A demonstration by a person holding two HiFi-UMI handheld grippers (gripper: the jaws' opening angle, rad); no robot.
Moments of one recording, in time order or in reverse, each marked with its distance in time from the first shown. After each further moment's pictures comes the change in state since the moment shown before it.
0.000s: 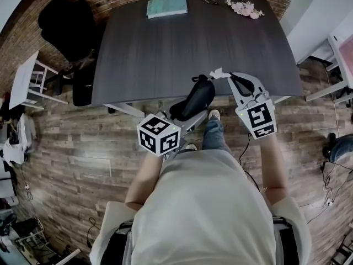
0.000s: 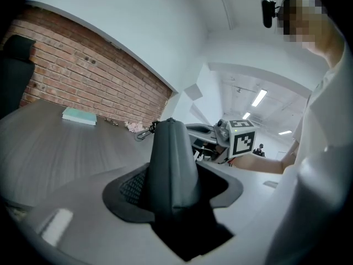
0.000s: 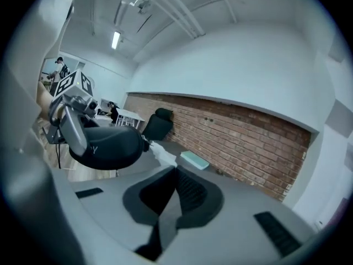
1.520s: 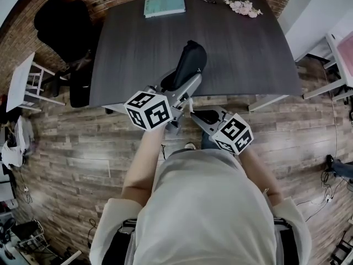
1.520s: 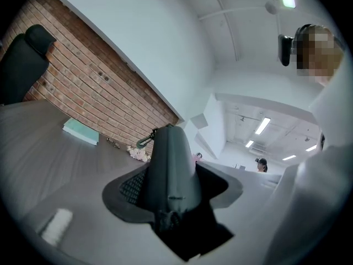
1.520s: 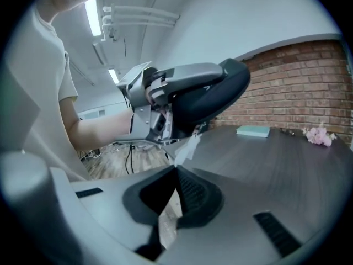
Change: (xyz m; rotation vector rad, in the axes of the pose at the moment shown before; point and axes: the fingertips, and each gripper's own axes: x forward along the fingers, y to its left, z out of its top) left arm 0.005 0.053 0.099 -0.116 -0.280 0.003; right arm 0.020 0.166 -0.007 0.397 0.033 0.514
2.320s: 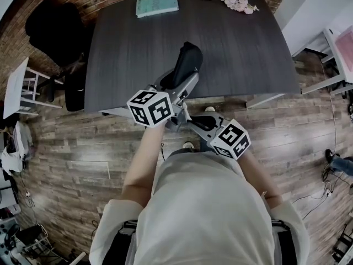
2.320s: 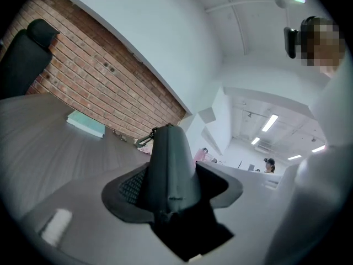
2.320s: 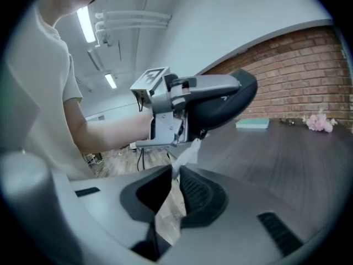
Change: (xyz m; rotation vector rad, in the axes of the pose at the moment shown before) left arm 0.030 0.034 -0.024 -0.024 0.061 0.052; right arm 0.000 0.000 -0.015 0.073 0.003 0.028
